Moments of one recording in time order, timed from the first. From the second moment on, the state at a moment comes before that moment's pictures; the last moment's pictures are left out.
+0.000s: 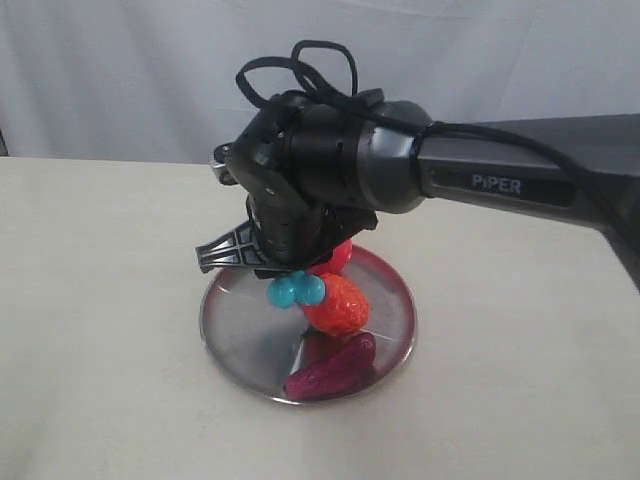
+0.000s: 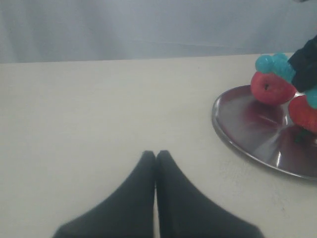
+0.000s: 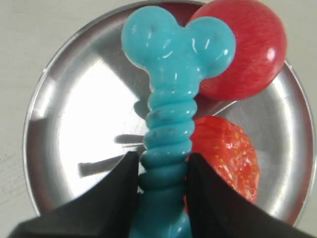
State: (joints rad) left arm -0.23 0.00 0.00 0.13 0.35 -0.16; right arm 0.42 2.07 -1.65 -0.44 0.90 0.73
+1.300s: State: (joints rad) left arm -0.23 0.00 0.00 0.13 0.35 -0.16; right arm 0.09 1.55 -1.06 -0.42 0.77 0.68
